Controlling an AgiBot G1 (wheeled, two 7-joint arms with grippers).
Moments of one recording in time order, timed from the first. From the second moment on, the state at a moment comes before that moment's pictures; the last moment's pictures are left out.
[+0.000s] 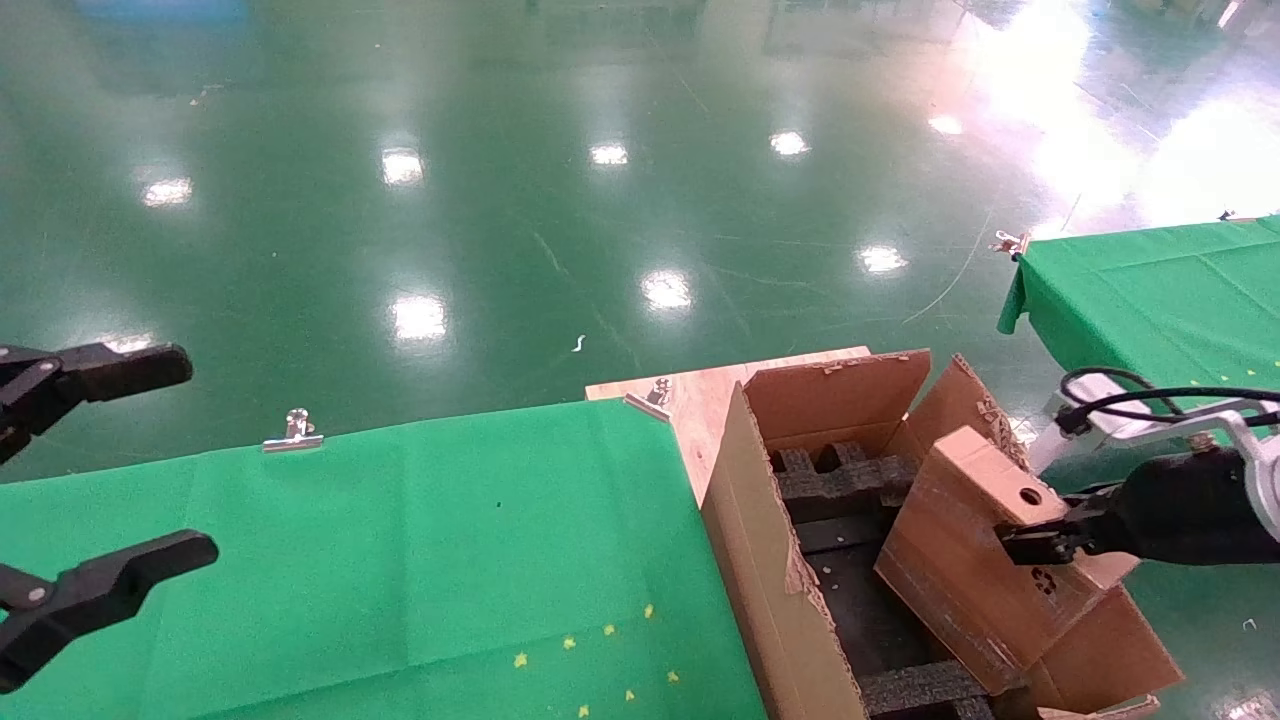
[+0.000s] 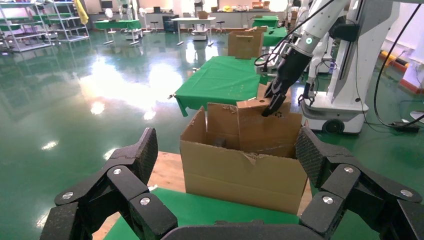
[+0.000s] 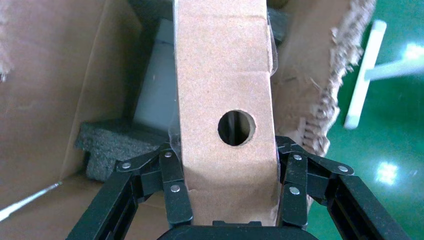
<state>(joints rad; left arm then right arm) -1.06 0.56 0.36 -1.21 0.62 1.42 -0.13 1.73 -0.18 -1.26 1.35 -1.61 -1.16 1.22</state>
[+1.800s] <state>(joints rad) -1.06 0.56 0.36 -1.21 0.62 1.42 -0.13 1.50 -0.44 -1.39 1.36 -2.24 -0.93 1.94</state>
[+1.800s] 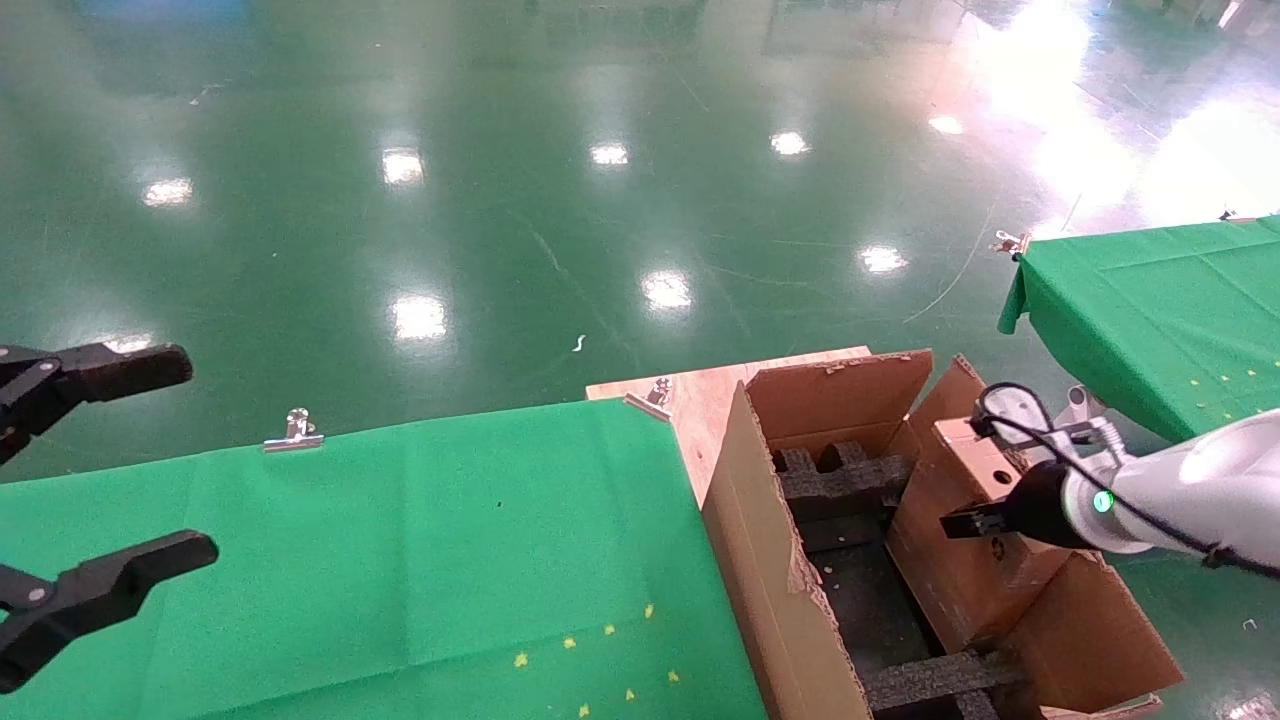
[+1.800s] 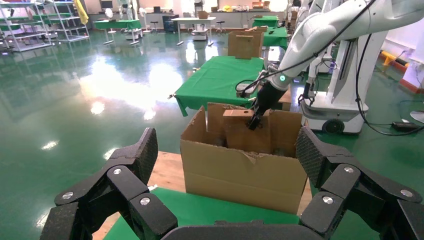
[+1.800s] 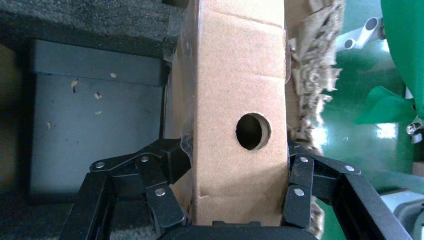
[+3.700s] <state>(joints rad) -1.06 0.56 0.36 -1.21 0.62 1.42 -0.13 1.32 -0.66 -1.47 1.02 -2.23 -0.75 1.92</state>
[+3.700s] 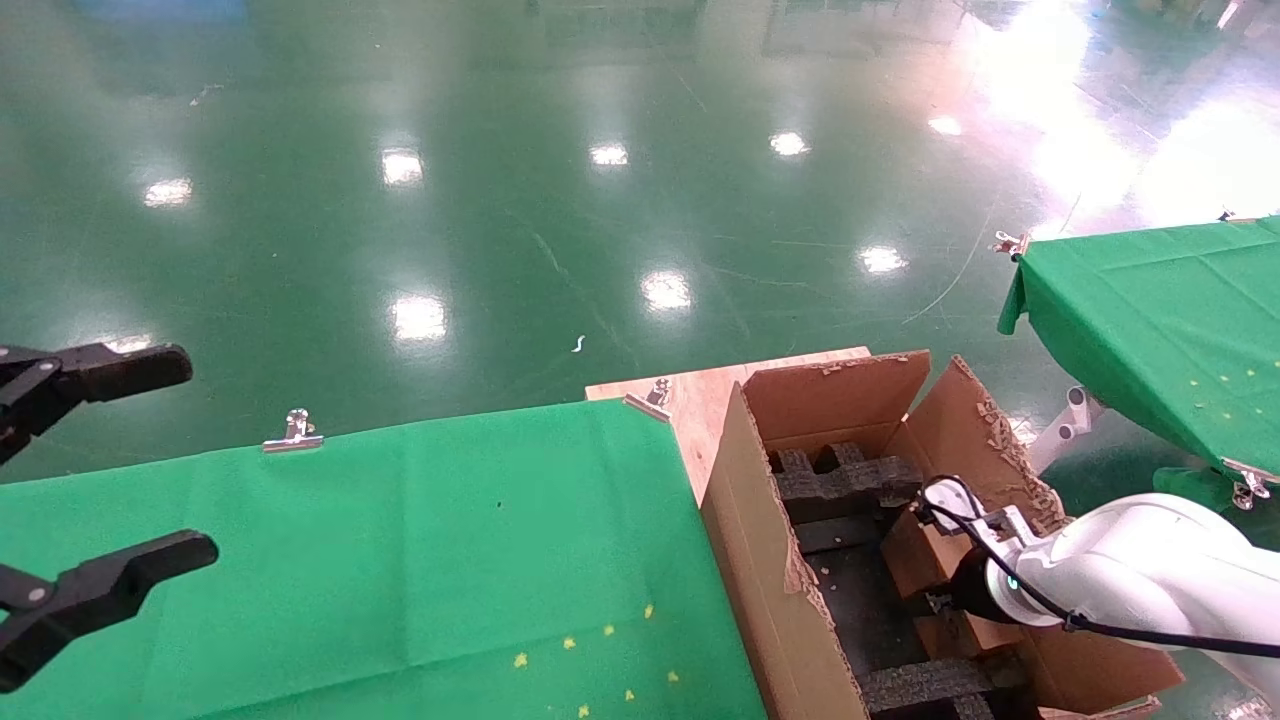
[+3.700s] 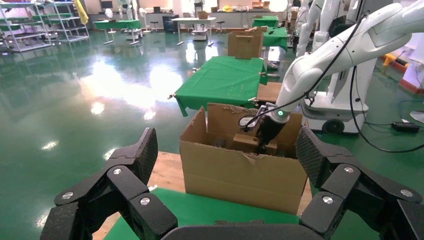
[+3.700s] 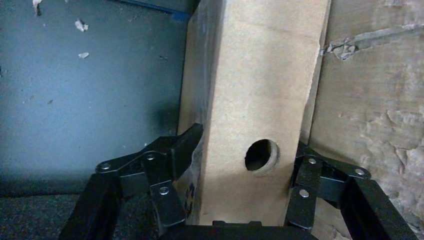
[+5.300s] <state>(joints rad) -1.06 0.56 0.36 -1.21 0.62 1.42 -0.13 1.70 -0.60 -1.33 1.37 -2.03 -0.81 1.68</state>
